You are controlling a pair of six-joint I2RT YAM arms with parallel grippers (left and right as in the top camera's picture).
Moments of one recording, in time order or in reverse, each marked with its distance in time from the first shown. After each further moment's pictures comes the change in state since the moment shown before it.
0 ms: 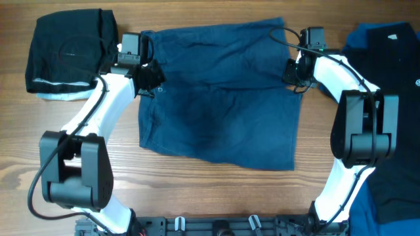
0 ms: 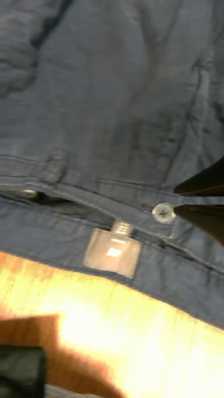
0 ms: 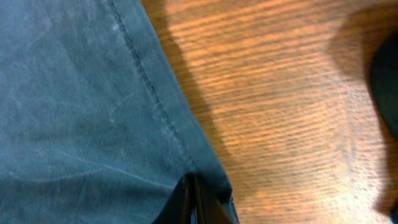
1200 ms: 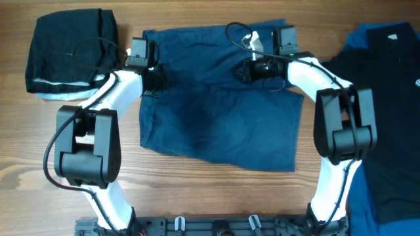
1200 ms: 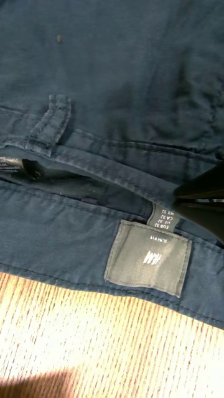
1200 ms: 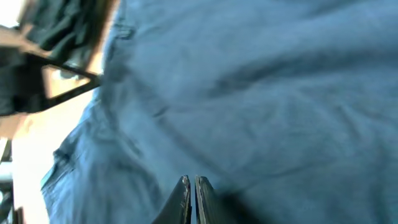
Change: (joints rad) left arm 0.000 0.171 0.000 0.117 -0.002 0.045; right arm 0.164 0.063 0.006 0.308 -0.789 -0.253
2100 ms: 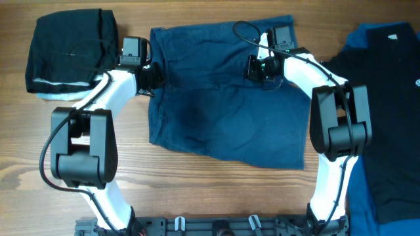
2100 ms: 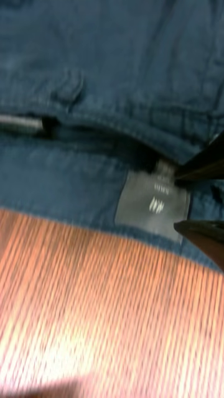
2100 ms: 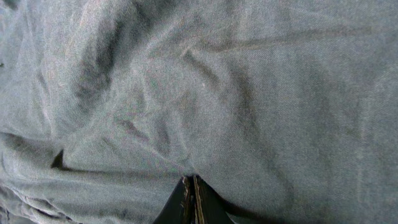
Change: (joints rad) left arm 0.042 -0.009 0.000 0.023 0.109 0.007; right arm 0.010 0.039 0.074 -0.148 0.400 0.310
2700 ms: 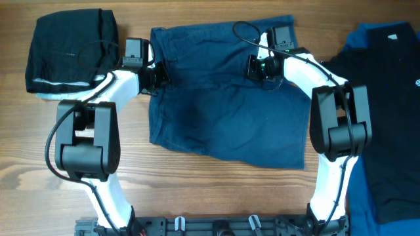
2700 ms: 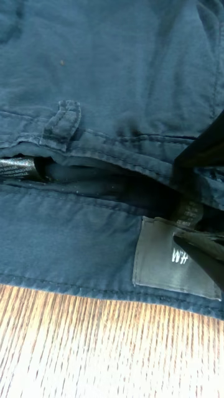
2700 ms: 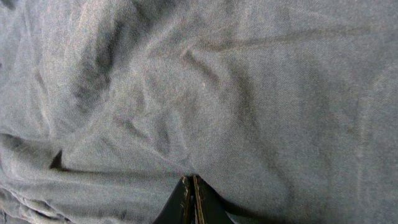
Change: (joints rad) left arm 0.000 0.066 0.000 0.093 0.132 0.008; right arm 0.002 -0.001 0.000 -0.001 0.011 0.000
